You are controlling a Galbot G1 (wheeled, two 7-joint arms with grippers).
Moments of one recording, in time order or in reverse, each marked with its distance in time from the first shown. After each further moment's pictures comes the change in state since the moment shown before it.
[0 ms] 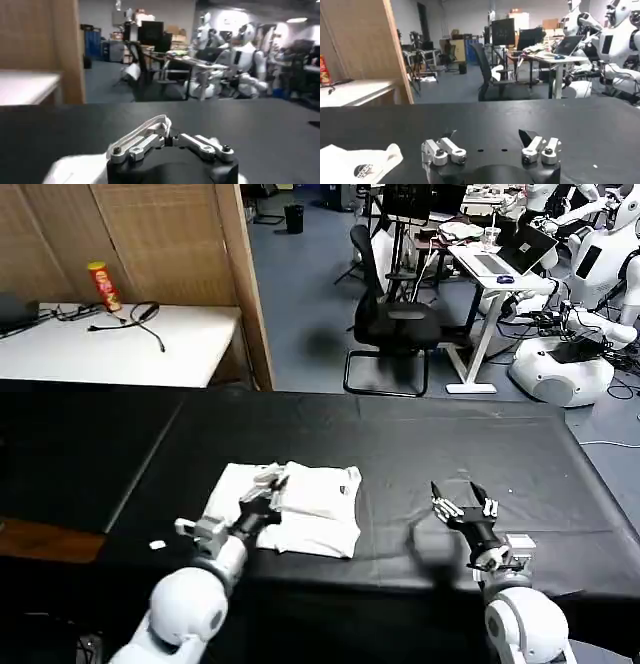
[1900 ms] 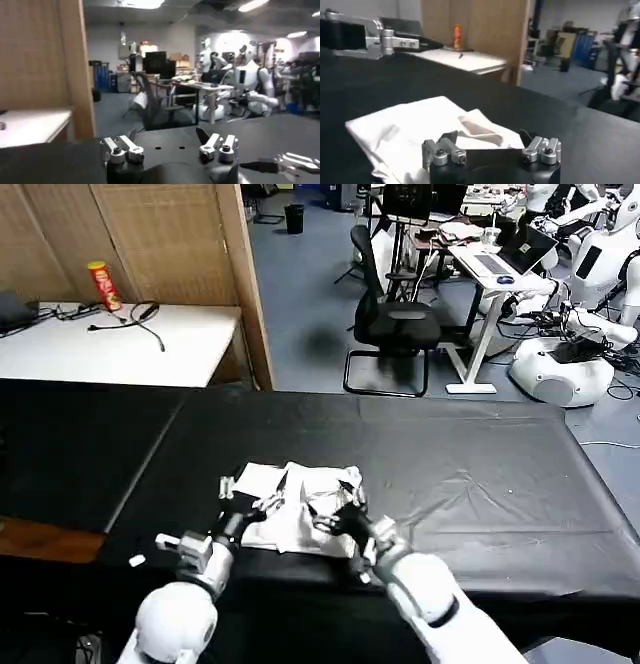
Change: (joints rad) left arm 0.121 -0.029 -0.135 -0.043 0.203 -0.183 0.051; right arm 0.407 -0.093 -0.632 -0.242 -0.174 -0.039 -0.089
